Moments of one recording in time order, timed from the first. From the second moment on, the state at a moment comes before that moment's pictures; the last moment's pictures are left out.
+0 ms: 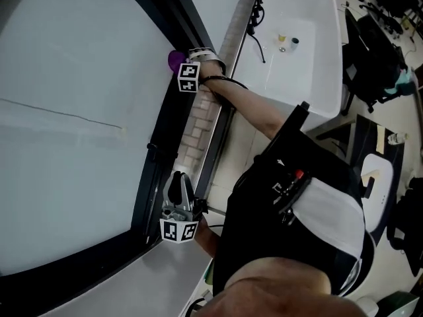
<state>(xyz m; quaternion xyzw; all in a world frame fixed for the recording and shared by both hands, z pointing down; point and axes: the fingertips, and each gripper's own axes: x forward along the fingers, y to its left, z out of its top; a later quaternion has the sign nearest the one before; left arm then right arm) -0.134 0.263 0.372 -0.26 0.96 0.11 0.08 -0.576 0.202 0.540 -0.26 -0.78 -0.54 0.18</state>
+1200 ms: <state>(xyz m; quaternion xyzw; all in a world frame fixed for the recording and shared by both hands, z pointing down) -0.123 0.236 0.396 -0.37 0.90 0.20 0.07 -0.183 0.175 0.486 -0.62 -0.73 0.23 0.19</state>
